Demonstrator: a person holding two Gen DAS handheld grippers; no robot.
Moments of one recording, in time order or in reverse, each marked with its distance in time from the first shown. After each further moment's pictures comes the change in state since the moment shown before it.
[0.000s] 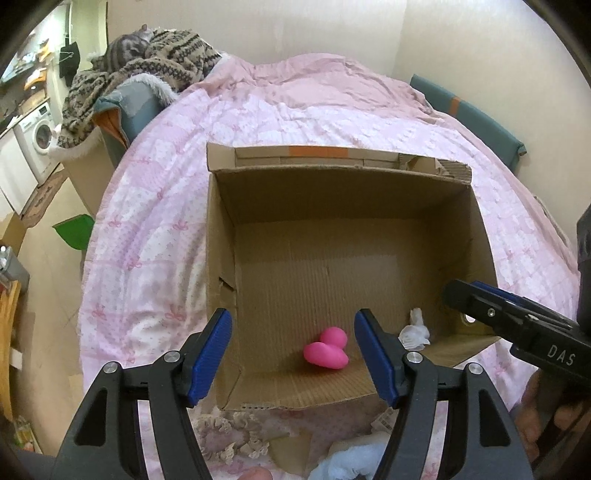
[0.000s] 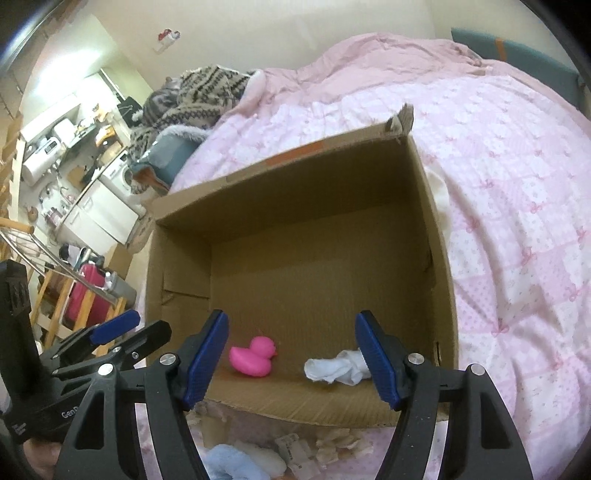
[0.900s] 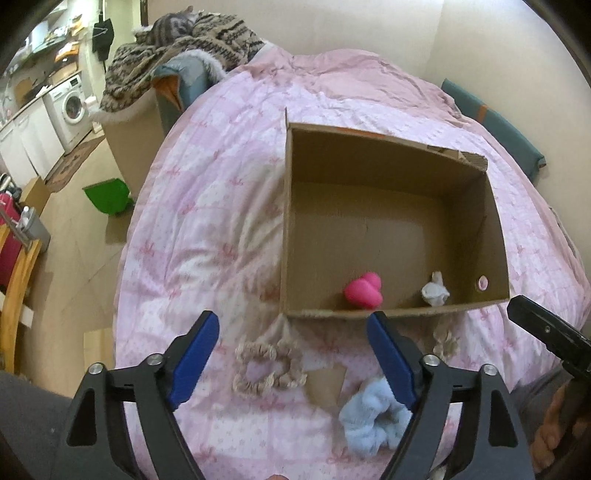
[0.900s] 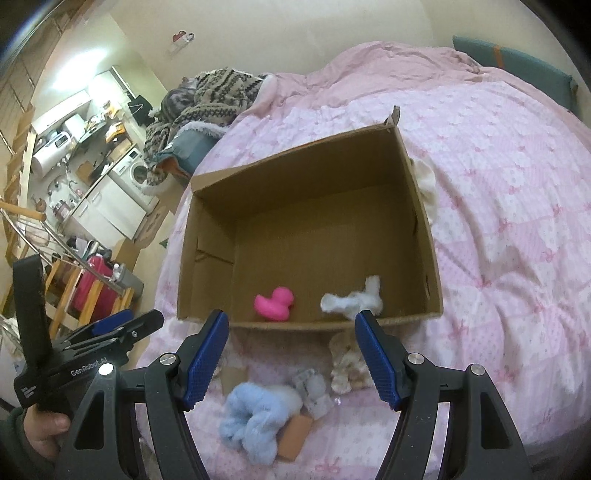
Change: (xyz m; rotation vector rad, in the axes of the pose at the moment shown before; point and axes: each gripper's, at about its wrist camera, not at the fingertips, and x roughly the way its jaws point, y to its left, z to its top) left arm -0.046 0.039 -0.059 -0.104 0.047 0.072; right arm -0.056 0.017 -0.054 -0.020 -0.004 0.011
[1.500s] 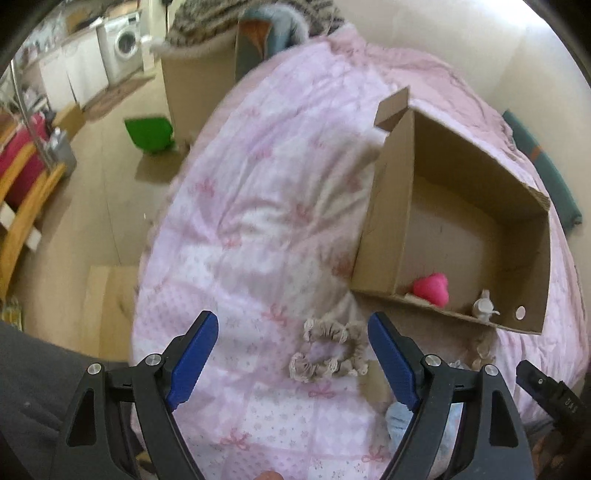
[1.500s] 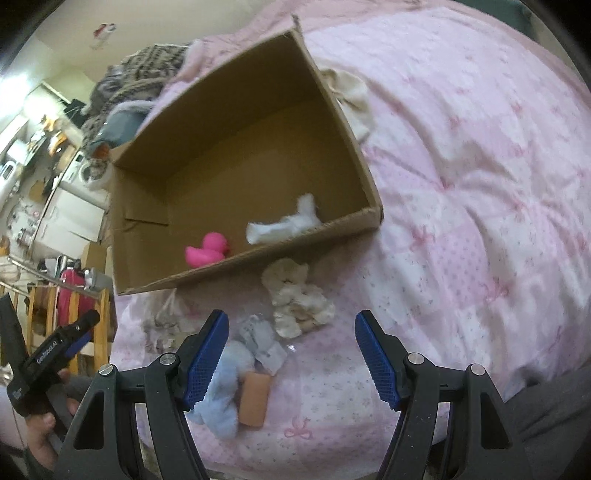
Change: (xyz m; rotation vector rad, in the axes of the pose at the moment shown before) left arm 0.029 0.074 -0.019 -0.265 0.111 0.050; right arm 0.033 -0.045 -0.034 0.227 0.196 -0.119
